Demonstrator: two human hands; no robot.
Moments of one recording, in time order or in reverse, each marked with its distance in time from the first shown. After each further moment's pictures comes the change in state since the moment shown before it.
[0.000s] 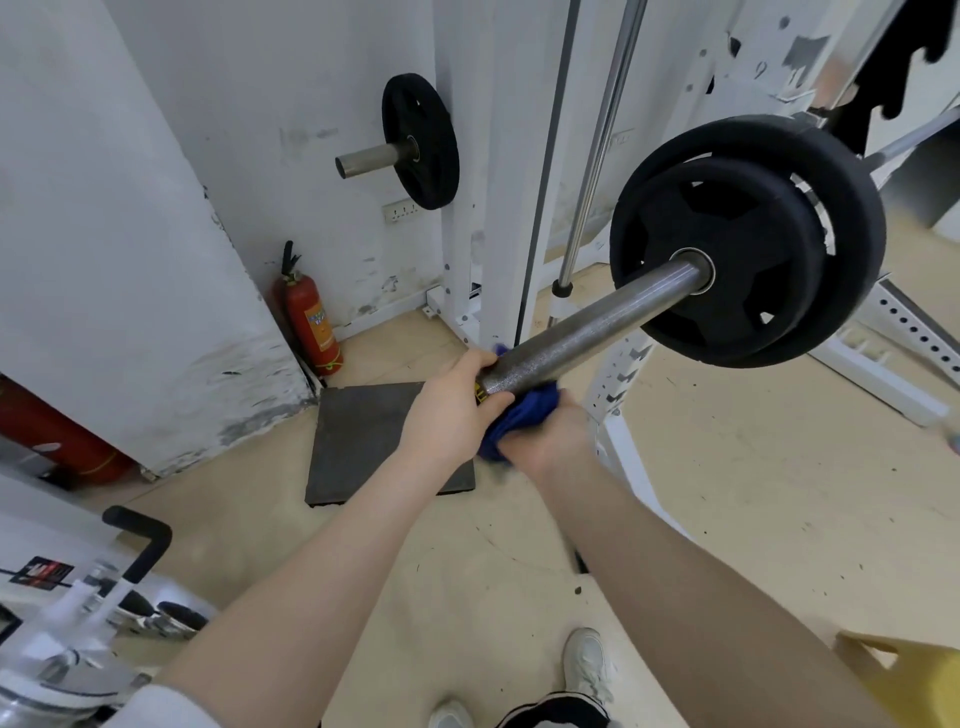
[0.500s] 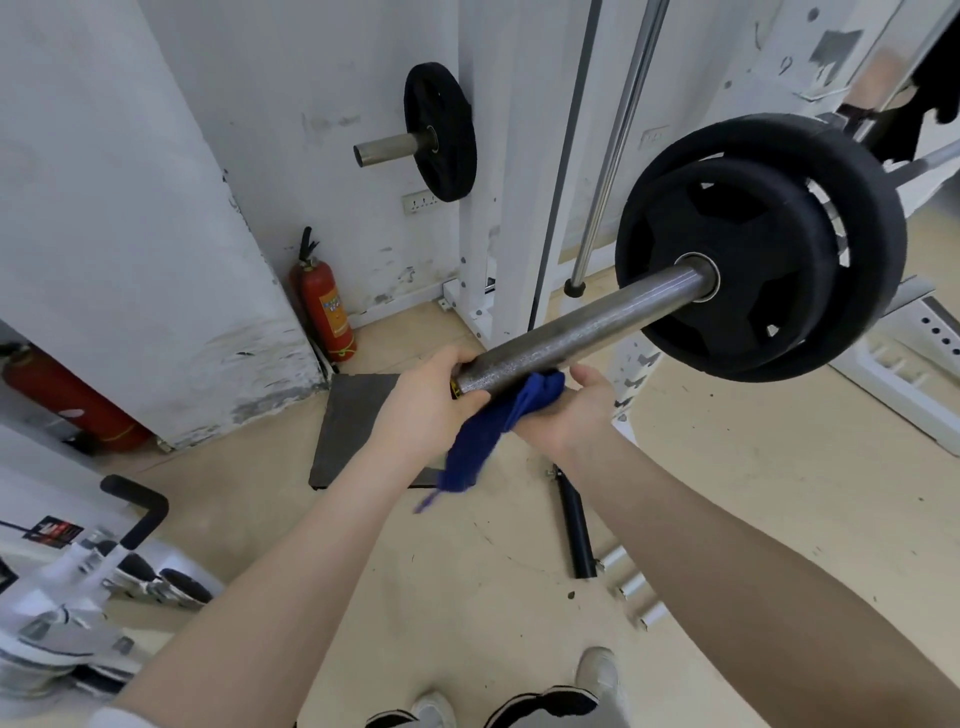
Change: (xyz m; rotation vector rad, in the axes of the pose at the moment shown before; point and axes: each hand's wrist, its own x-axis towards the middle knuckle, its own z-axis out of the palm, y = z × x) left_hand -0.002 0.020 0.001 0.042 0.020 -0.096; right_hand 0.018 -0.043 -0.025 0.884 -0.144 0.385
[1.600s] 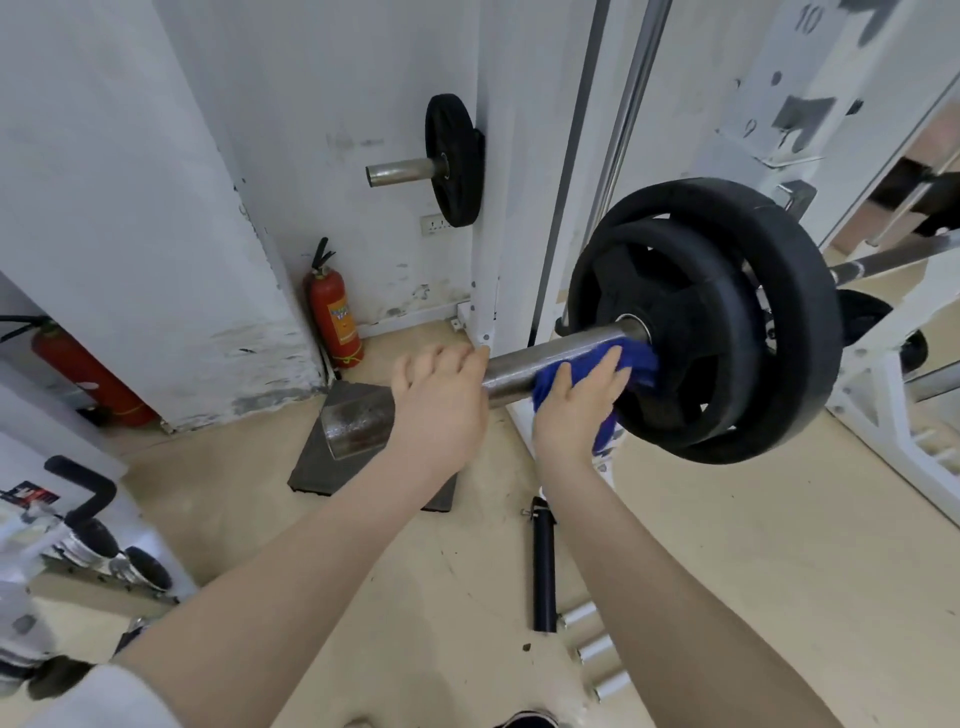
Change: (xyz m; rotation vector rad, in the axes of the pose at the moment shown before) left_hand 0.053 0.095 0.083 0.454 0.192 0.012; right_hand 0.027 -0.109 -0.003 -1.337 0.255 -0.973
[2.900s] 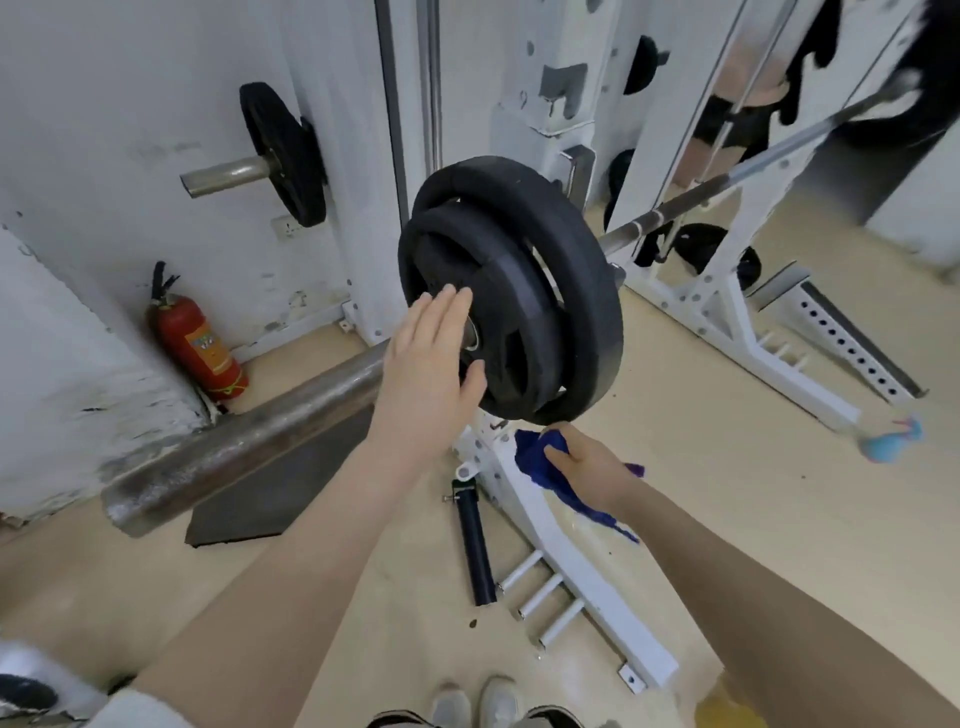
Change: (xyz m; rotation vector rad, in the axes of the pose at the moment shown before) left_hand 0.032 0.129 0.019 -0.263 0.057 0.337; right_hand 0.055 0.104 -0.182 -0.499 -0.670 0.016
